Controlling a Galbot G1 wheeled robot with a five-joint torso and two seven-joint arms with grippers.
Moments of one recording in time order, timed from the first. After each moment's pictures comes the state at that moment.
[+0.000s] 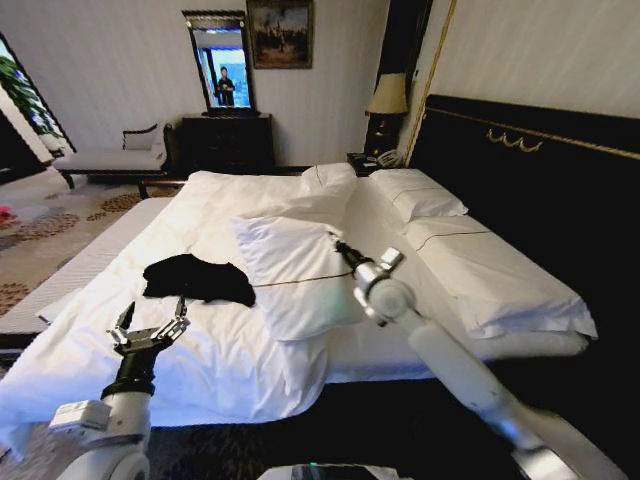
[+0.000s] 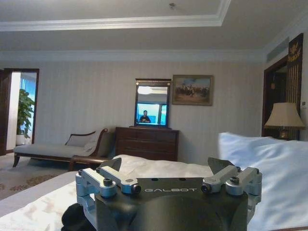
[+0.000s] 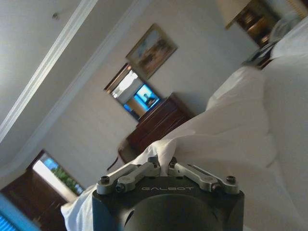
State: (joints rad) left arm 1.81 -1.48 -0.86 -2.50 -0.36 0.06 -0.04; right arm -0.77 0.97 0.09 2.00 1.43 -0.02 0.48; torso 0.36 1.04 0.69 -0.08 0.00
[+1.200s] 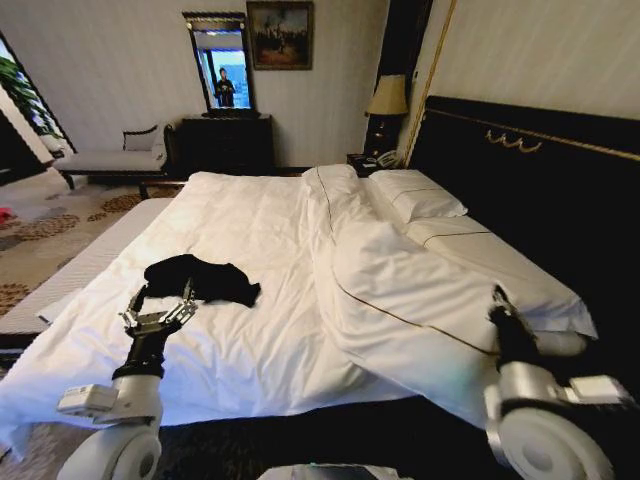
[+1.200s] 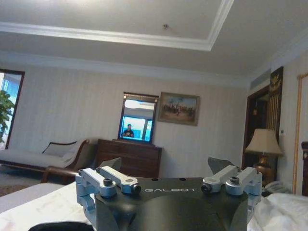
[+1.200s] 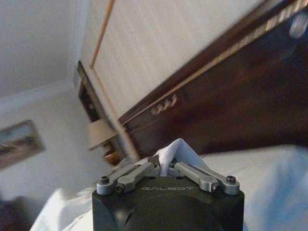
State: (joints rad) left arm 1.70 -1.43 -0.81 -2.50 -0.43 0.07 -0.06; right arm -1.79 1.39 0.93 2.51 0.77 0.04 0.45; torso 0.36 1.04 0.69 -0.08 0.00
